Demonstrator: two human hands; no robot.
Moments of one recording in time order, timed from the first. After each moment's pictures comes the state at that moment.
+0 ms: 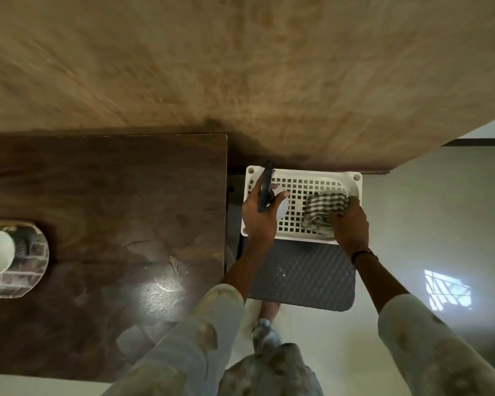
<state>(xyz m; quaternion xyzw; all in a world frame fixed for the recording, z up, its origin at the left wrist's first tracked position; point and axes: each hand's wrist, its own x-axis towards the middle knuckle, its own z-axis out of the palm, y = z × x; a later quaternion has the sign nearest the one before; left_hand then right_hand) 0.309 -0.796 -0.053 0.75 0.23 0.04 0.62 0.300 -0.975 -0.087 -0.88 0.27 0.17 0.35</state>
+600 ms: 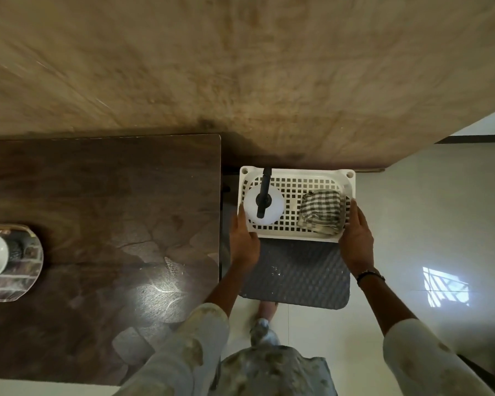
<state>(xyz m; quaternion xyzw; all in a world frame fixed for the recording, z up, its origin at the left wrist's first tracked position) 0.259 -0.770 -0.080 0.87 0.22 -0.15 0.42 0.258 -0.998 -0.090 -0.91 0.16 0.10 0.36</state>
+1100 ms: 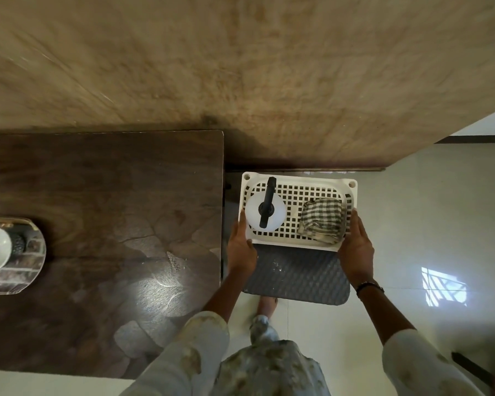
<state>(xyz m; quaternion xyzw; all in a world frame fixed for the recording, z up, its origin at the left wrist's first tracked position) 0.232 -0.759 -0.081 0.87 0.20 -0.17 0.41 0.227 -0.999 -0.102 -0.92 0.16 0.11 0.34</state>
